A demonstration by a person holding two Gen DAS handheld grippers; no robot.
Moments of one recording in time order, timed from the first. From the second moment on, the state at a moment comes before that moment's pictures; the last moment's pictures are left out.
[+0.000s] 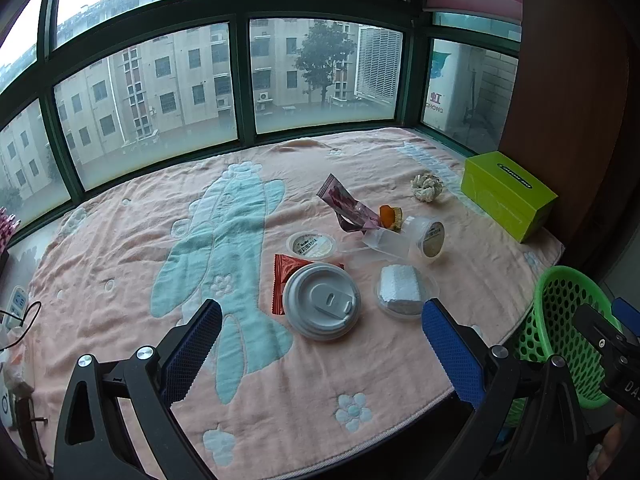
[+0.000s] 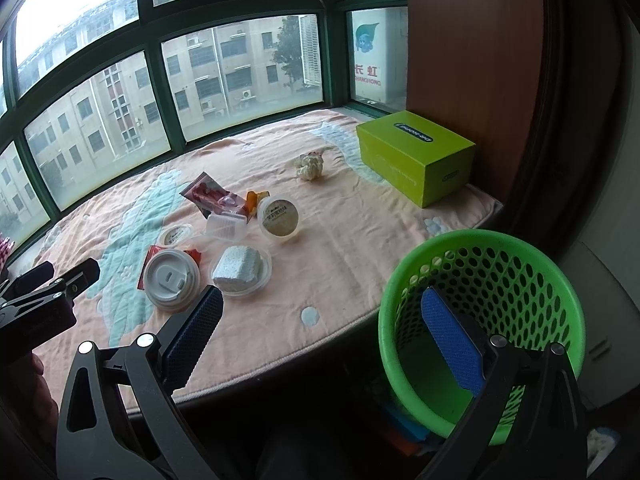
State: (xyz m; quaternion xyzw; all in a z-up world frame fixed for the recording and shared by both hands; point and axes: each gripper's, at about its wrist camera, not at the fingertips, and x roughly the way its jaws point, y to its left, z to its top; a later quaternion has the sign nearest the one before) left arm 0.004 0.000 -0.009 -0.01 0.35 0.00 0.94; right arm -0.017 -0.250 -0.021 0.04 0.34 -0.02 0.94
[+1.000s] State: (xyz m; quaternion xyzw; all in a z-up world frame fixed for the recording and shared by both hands) left arm 0.038 0.026 -0.015 -0.02 0.37 0.02 0.93; right arm 0.022 -0.230 -0.034 0.02 0.36 0.01 0.93
